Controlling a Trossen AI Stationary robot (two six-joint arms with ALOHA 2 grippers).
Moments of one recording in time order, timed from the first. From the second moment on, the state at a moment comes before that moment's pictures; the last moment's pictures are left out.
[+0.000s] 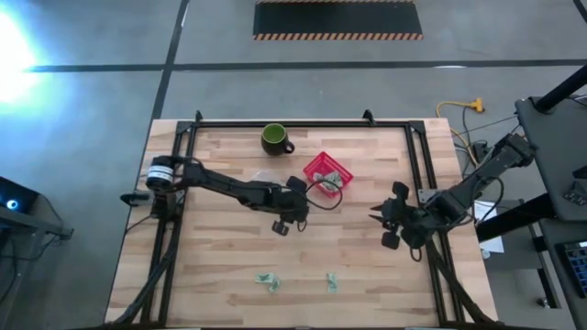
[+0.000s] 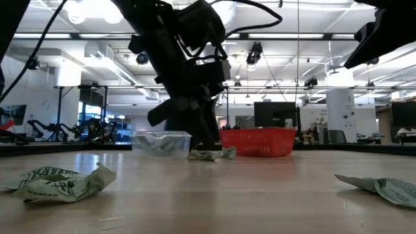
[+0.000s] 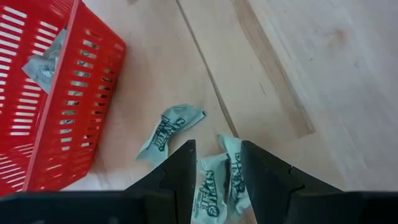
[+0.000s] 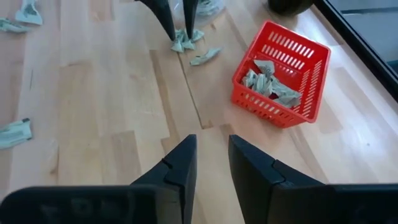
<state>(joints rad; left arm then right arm) -0.05 1.88 1.20 -0.28 -0.19 0.48 0.65 0.96 0.67 -0.75 0.71 0.71</state>
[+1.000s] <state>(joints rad) -0.04 1.99 1.35 -0.51 -0.15 0.40 0.65 0.97 0.68 -0.72 0.71 0.70</state>
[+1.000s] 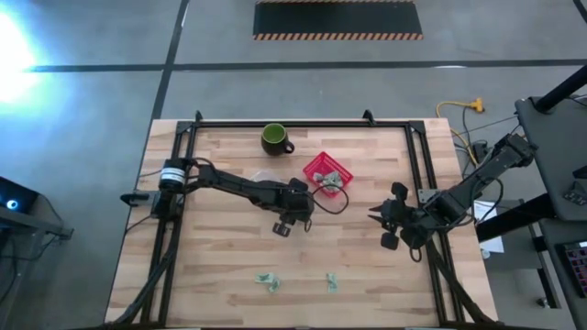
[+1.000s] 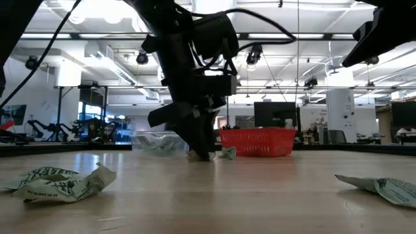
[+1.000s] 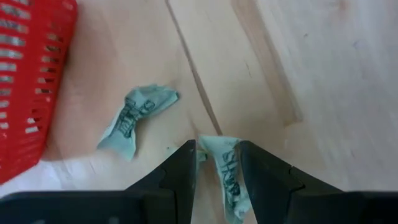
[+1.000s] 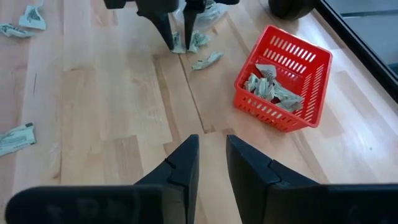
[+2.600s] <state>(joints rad) -0.02 1.65 1.37 -0.60 -0.19 0.39 0.65 0.97 0.65 -0.72 0.73 0.70</state>
